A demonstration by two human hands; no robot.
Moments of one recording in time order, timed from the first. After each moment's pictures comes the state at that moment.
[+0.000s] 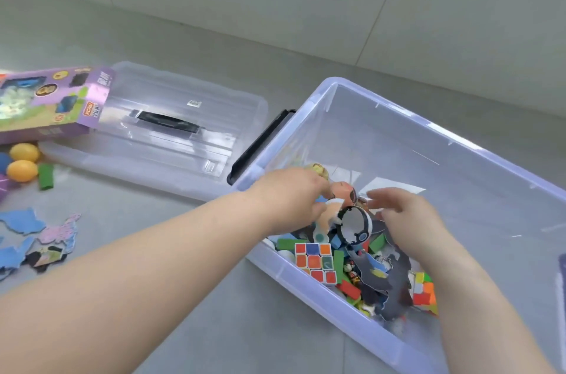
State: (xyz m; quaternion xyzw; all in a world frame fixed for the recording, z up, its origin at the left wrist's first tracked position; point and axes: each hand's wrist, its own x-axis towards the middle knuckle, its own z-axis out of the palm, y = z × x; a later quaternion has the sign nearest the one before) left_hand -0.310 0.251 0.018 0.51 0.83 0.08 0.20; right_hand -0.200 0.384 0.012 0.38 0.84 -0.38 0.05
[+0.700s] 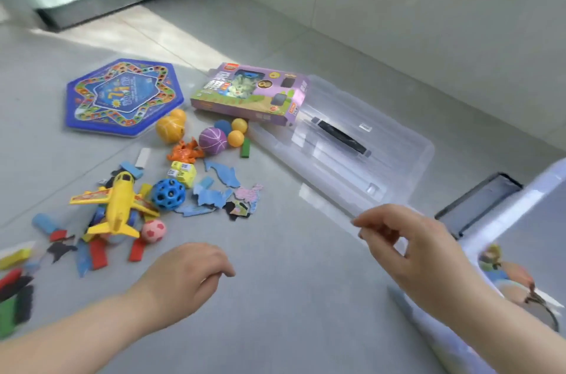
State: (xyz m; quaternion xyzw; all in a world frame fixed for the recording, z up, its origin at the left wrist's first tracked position) left_hand -0.276 -0.108 -0.053 0.31 0.92 0.23 0.04; right_hand -0.275 0.166 0.043 -0.10 0.93 -0.34 0.03
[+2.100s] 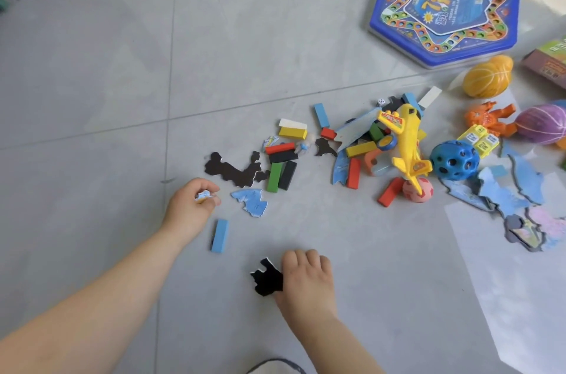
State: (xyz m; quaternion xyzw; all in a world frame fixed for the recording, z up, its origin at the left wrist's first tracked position) left_hand -0.111 -0.372 -0.119 -0.57 0.71 0.41 -0.02; right_hand -0.156 -0.187 -0.165 -0.42 0.86 -0.09 0.26
